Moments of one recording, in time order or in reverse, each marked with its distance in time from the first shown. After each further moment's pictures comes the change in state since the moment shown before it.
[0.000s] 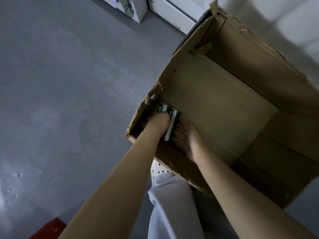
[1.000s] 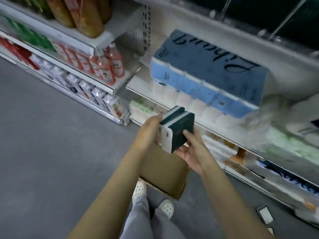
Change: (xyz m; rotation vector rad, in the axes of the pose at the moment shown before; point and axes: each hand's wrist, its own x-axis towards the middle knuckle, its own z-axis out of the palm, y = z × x) left_hand -0.673 0.035 -0.072 -0.334 -0.253 0.856; right_hand -0.682 -0.103 -0.027 0.237 -0.327 -0.699
